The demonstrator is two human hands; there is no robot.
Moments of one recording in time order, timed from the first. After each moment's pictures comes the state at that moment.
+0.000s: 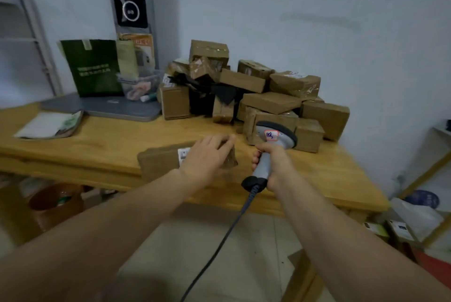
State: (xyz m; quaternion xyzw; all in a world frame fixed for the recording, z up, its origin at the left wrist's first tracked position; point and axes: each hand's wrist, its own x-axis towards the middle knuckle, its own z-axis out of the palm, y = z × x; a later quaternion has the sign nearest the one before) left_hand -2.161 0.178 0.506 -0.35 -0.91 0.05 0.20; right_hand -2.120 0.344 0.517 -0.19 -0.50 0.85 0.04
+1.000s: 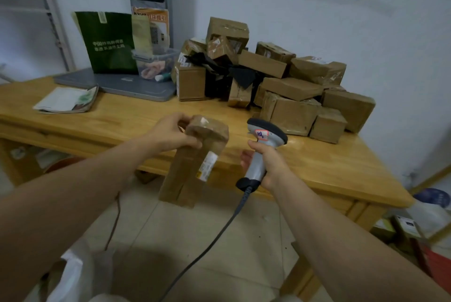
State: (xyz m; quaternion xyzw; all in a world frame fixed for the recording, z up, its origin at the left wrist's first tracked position) left_hand -2.192 0.067 0.504 -0.13 -0.88 -0.46 0.00; right_hand -2.138 0.292 0.469 -0.22 -0.53 0.82 0.00
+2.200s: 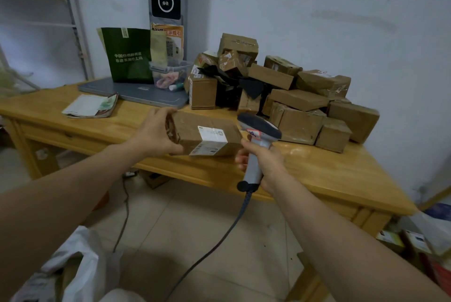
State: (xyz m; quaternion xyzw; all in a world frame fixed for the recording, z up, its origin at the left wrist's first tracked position) left_hand -2.161 0.008 0.522 -0.10 -0.93 -0.31 0.14; right_hand -2.115 0.256 0.496 -0.11 -0.63 0.76 0.07
